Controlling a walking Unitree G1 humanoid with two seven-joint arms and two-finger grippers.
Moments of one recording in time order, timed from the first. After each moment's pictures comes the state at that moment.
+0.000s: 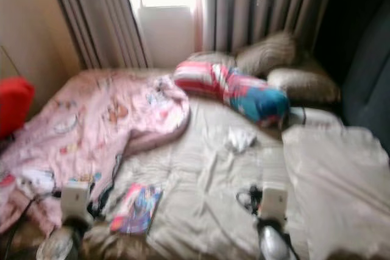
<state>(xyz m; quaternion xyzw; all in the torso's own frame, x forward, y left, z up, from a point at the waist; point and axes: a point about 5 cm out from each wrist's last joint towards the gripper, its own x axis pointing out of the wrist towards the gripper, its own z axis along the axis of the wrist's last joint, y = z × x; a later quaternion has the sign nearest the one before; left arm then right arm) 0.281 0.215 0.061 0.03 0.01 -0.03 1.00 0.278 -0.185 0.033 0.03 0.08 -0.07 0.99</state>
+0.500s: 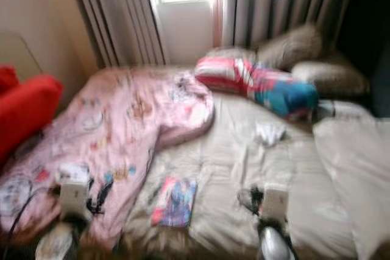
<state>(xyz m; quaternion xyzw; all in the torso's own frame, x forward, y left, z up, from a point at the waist) 0.281 0.218 0.062 0.04 0.01 -0.03 1.00 0.276 -0.187 0.031 0.04 0.09 -0.08 0.99</state>
